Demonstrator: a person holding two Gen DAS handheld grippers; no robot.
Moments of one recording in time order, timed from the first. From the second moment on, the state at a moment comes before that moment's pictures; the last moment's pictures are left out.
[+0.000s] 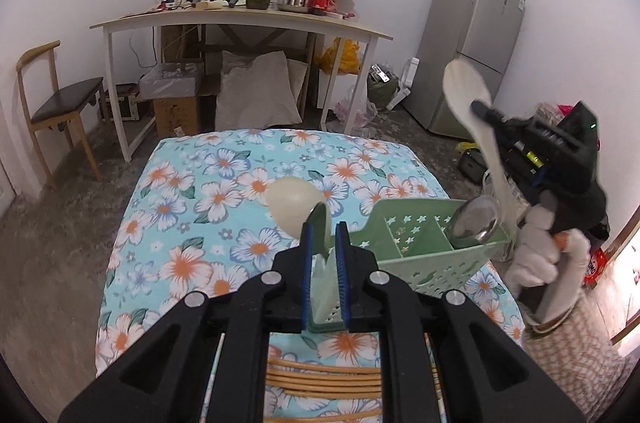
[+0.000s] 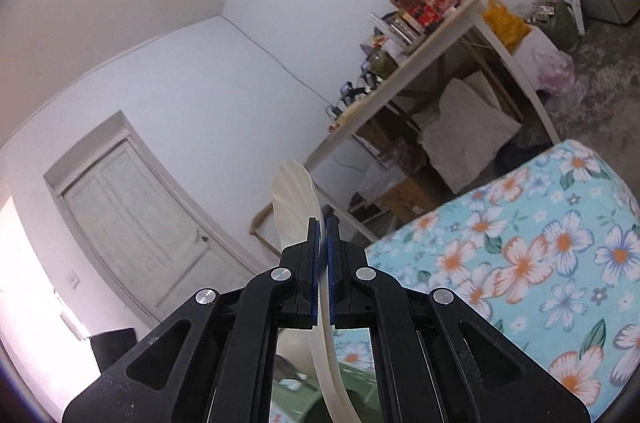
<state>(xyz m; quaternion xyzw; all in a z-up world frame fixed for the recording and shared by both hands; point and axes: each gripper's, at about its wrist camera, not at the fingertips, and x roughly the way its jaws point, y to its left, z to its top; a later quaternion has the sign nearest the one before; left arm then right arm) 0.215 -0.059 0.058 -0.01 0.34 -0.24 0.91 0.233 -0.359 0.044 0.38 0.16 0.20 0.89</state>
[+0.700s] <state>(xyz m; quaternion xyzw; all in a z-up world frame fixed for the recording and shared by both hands) 0.202 -0.045 0.061 -0.03 0.34 -0.22 0.91 0.191 -0.360 0.019 0.35 0.19 0.16 0.90</state>
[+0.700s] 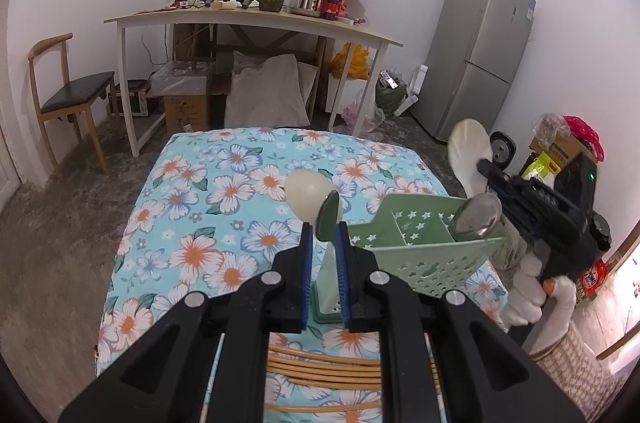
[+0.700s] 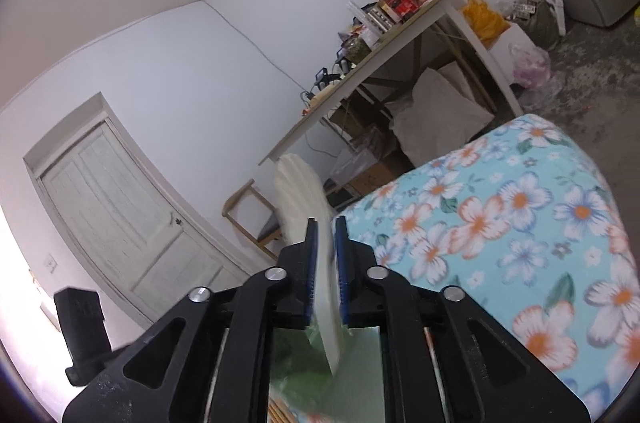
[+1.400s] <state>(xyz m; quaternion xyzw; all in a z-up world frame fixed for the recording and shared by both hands) 0.109 -0.008 -0.006 -0.08 0.42 -0.22 0.88 0.041 -0.291 -0.009 0.19 0.31 0.09 0.93</state>
